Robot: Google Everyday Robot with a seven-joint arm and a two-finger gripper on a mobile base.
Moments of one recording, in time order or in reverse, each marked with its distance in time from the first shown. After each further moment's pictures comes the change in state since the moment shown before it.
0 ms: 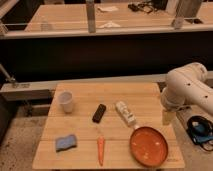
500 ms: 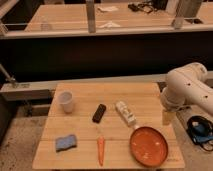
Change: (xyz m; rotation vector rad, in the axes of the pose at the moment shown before) arm -0.005 0.003 0.002 0.000 0.000 -0.017
